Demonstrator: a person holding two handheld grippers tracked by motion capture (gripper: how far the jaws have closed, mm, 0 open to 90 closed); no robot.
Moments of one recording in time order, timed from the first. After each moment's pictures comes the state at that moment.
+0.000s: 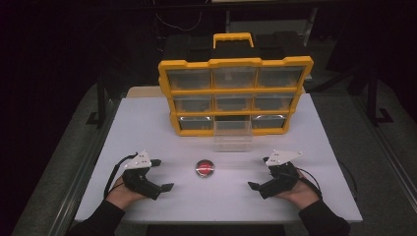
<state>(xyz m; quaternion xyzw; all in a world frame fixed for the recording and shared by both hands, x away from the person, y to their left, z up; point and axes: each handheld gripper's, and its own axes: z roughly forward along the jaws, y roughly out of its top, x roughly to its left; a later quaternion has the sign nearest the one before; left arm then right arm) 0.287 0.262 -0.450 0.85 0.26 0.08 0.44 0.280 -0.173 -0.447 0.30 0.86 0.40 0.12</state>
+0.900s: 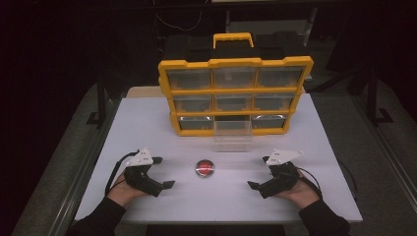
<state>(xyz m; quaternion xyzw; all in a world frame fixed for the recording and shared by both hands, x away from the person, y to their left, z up) 0.295 0.259 -0.447 0.85 0.26 0.09 0.44 0.280 -0.173 -0.444 0.29 0.86 0.41 0.12</state>
